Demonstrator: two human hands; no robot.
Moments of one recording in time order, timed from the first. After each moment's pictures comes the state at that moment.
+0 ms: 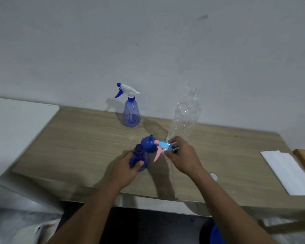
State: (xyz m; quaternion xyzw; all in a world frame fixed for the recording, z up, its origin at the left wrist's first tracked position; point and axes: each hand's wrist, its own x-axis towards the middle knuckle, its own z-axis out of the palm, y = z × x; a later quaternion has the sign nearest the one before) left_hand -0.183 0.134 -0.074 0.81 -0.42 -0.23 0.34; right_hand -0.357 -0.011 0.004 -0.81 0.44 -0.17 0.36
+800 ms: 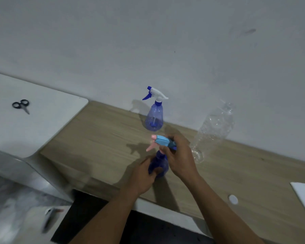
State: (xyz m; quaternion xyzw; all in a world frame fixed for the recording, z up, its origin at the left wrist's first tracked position) left_hand -0.189 0.132 -0.090 0.76 -0.38 -0.25 0.46; right_hand -0.281 0.026 0.015 -0.83 0.29 -0.26 0.40
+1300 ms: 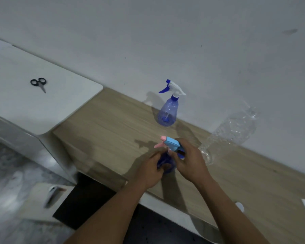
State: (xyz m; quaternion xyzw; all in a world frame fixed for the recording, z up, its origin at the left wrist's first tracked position) left_hand -0.191 0.131 -0.100 0.75 -0.38 -0.23 0.49; right_hand -0.289 0.017 -0.002 -0.91 0.21 -0.17 0.30
